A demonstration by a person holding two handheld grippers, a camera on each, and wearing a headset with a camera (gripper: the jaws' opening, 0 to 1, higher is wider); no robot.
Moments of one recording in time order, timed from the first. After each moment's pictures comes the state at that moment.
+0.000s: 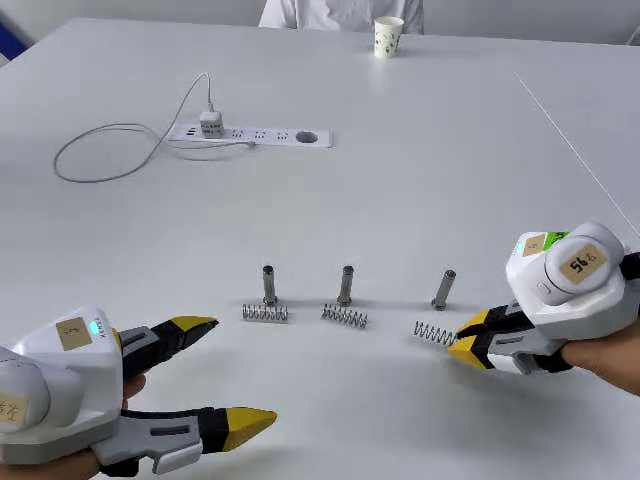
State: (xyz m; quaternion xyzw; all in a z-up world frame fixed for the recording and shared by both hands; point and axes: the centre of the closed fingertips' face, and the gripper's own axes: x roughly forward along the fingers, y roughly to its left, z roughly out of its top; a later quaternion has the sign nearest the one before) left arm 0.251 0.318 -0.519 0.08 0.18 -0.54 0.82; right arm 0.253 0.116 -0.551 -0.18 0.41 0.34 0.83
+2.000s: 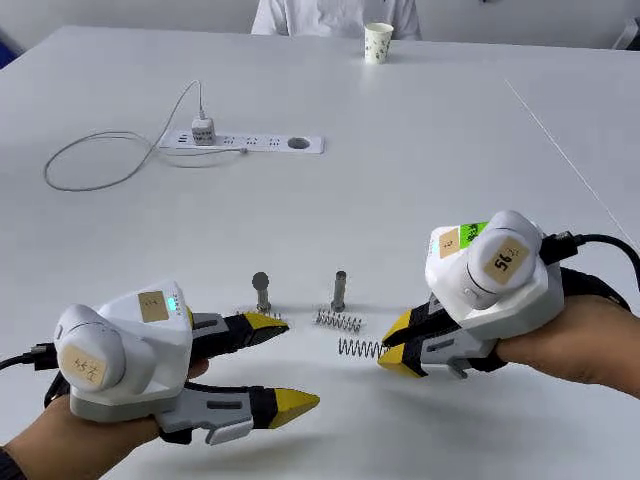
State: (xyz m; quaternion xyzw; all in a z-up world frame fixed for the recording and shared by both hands) left arm 0.244 0.261 -0.511 0.12 0.16 -0.63 0.75; right arm 0.244 0.199 -0.526 -0.23 0.36 0.45 0.78
